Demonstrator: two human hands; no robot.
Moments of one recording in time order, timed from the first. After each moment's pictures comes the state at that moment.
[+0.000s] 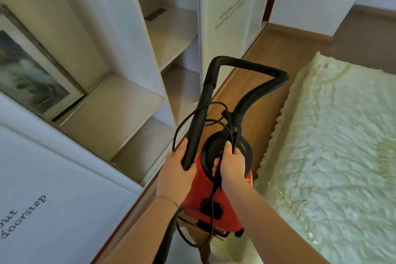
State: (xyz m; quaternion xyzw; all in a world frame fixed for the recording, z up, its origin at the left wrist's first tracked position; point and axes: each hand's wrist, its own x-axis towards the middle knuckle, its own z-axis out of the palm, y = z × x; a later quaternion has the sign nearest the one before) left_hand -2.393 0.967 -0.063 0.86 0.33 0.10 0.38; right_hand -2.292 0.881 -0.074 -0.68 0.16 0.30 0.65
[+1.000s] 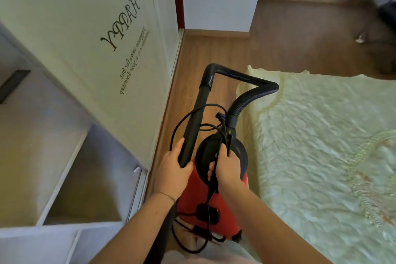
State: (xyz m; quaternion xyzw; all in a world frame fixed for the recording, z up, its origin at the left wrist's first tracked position) left_hand -1.857 1.101 -0.079 0.88 0.17 -0.02 0.44; right_hand -1.821 0.977 -0.076 -0.64 0.32 0.18 0.68
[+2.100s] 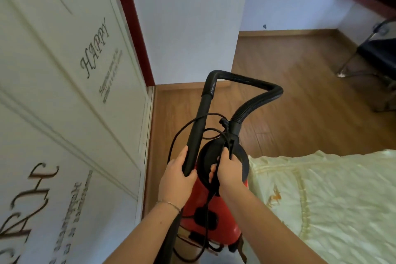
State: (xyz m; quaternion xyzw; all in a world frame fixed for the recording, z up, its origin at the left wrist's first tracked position) left_hand -1.179 1.150 -0.072 0.89 0.07 -0.04 0.44; right_hand -1.158 1.028 -0.056 -0.58 0.37 0.08 0.72
